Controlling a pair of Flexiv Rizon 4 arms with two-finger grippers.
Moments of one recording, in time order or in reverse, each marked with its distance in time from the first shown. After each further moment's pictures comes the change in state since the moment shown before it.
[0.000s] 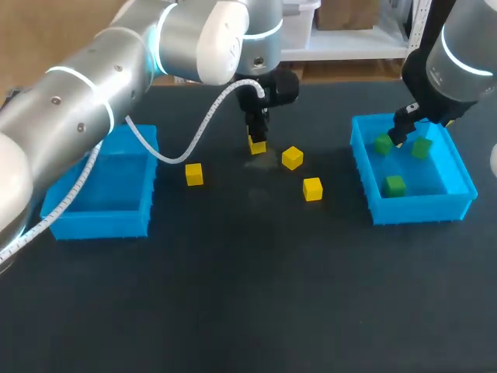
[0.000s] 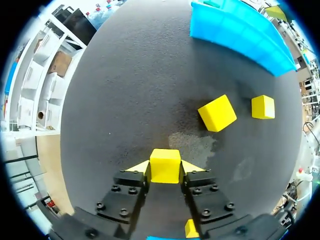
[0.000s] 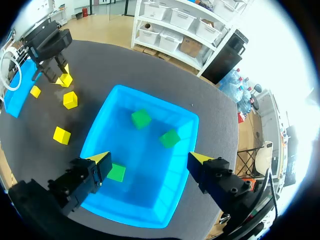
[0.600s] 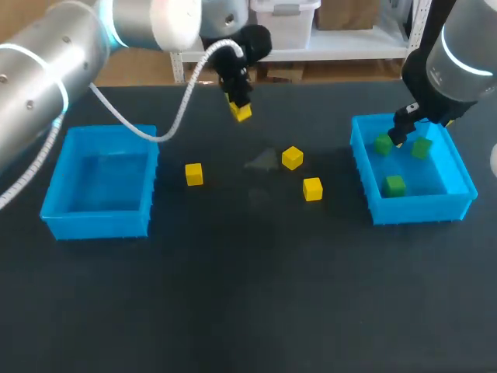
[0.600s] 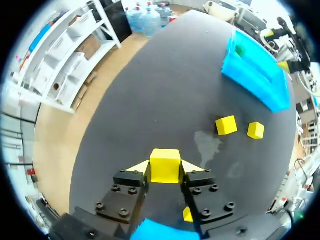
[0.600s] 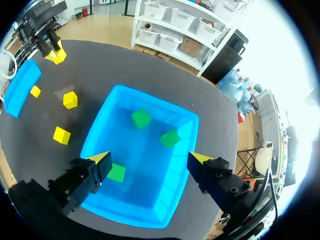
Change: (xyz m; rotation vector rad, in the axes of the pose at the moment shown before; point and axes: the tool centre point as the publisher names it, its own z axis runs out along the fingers) left arm 0.025 0.039 -0.068 -0.026 -0.124 -0.293; right arm 0.000 0.000 0.000 0.000 0.000 0.000
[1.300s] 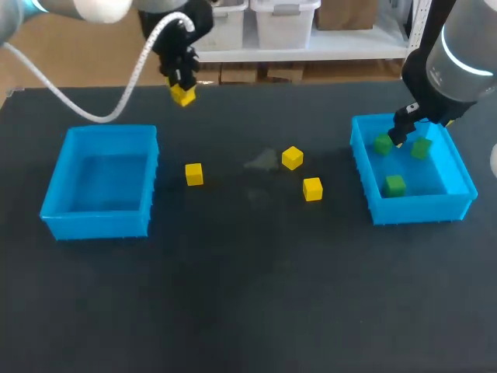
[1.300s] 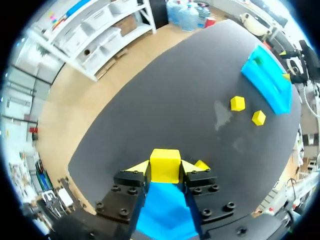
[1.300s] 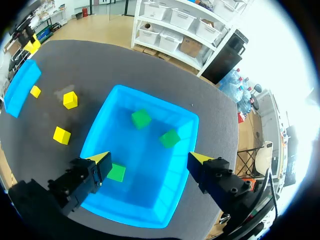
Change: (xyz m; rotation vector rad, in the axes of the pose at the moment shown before) left arm 0.099 0.027 -0.073 -0.098 0.073 -0.277; right arm 0.000 0.000 0.000 0.000 0.000 0.000
